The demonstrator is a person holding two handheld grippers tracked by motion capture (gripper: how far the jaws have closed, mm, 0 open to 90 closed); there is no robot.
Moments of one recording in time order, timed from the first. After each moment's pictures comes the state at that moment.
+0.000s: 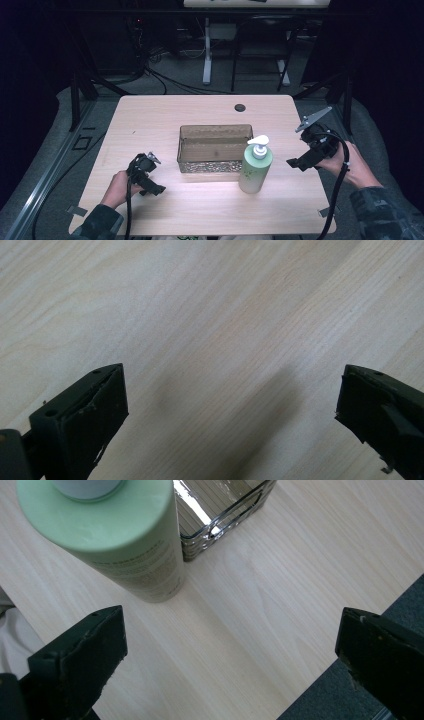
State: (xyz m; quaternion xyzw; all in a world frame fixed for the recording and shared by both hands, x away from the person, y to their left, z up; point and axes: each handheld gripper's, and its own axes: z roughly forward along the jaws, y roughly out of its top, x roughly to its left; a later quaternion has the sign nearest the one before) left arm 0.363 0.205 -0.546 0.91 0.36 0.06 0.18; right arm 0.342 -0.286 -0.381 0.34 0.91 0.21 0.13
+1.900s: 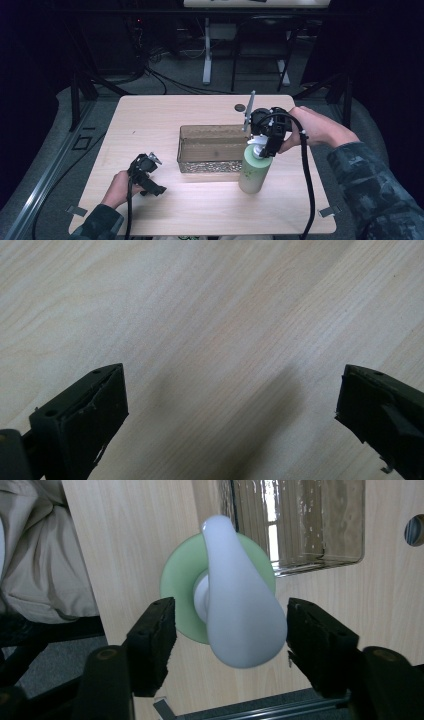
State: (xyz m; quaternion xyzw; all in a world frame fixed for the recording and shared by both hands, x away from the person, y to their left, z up) left arm 0.363 0.202 -0.548 0.92 0.35 0.05 0.18; right arm 0.366 -0.160 -0.326 0.09 0.99 0.04 0.07
